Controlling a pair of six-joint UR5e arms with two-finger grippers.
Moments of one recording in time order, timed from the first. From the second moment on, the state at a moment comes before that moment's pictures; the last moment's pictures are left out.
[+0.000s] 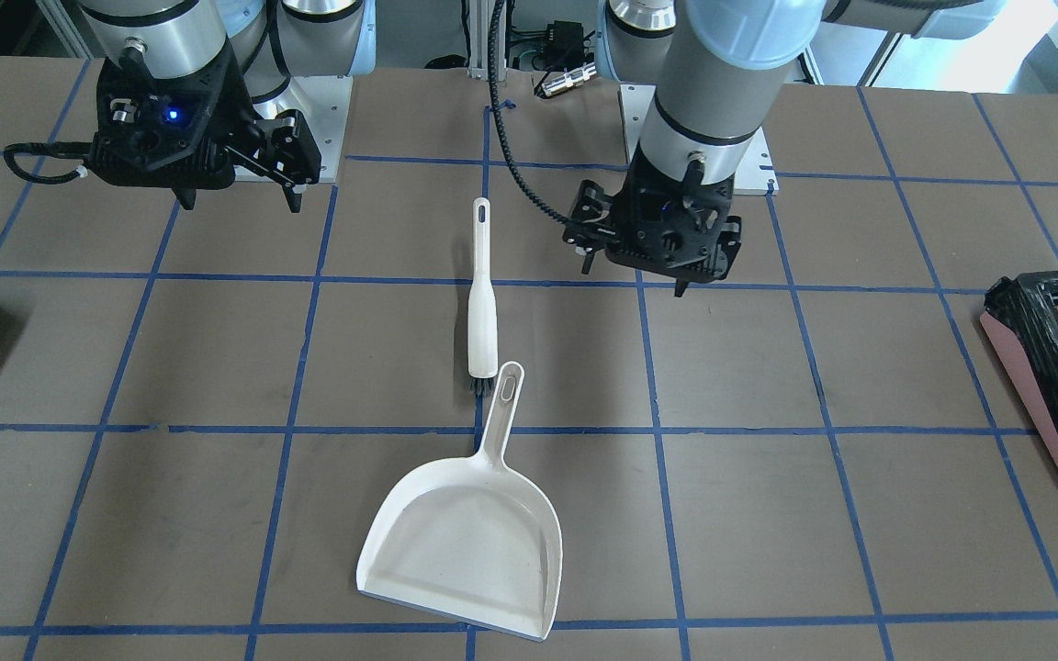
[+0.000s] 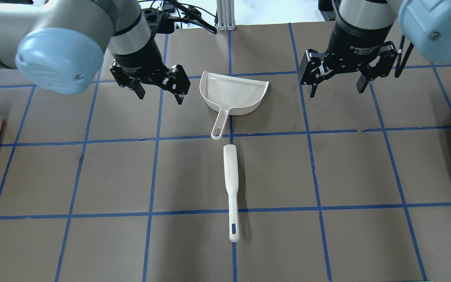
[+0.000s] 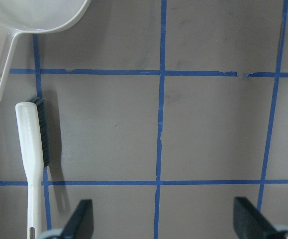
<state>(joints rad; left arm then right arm) -1.70 -1.67 -1.53 -1.53 1.54 0.11 1.66 -1.56 1.49 -1.45 -1.61 0.07</state>
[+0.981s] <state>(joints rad) -1.46 -1.56 -1.53 -1.63 1.60 0.17 1.66 -1.56 1.49 -1.45 -1.61 0.07</state>
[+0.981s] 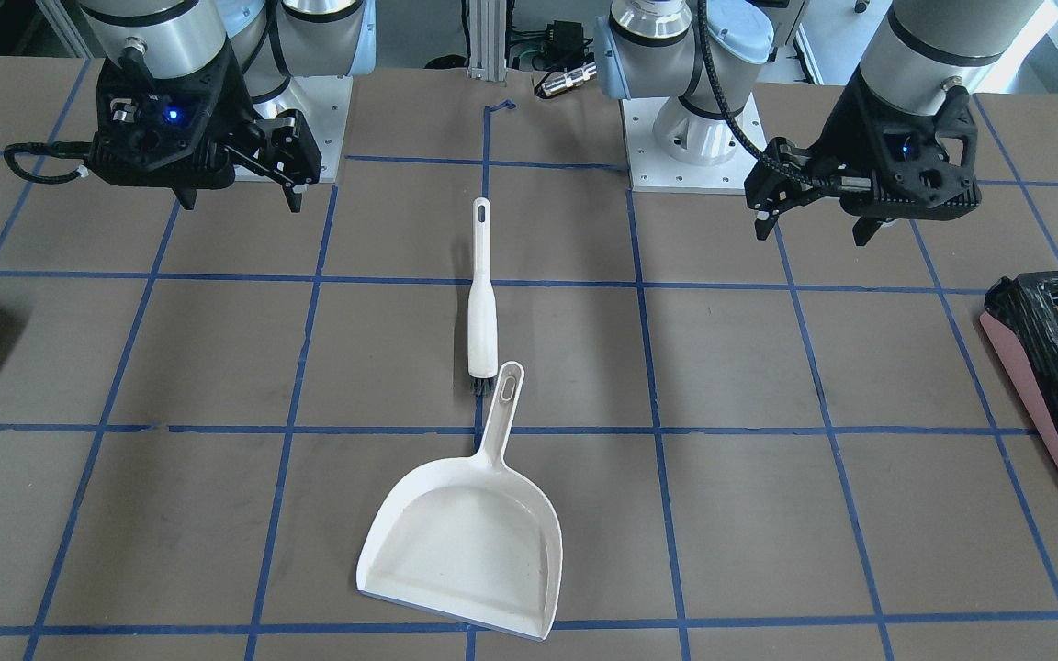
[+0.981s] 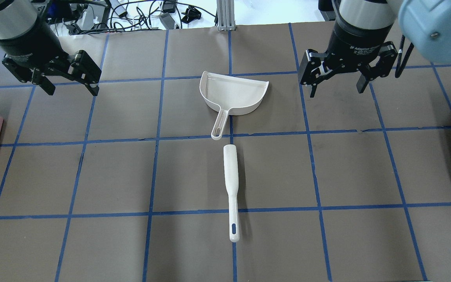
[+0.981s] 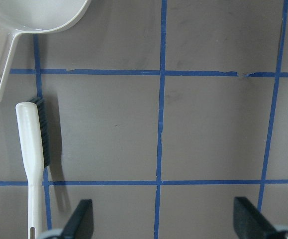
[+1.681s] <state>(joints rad) -1.46 -1.55 -1.54 -1.62 1.56 0.17 1.66 -1.56 1.49 -1.45 -1.61 0.07</state>
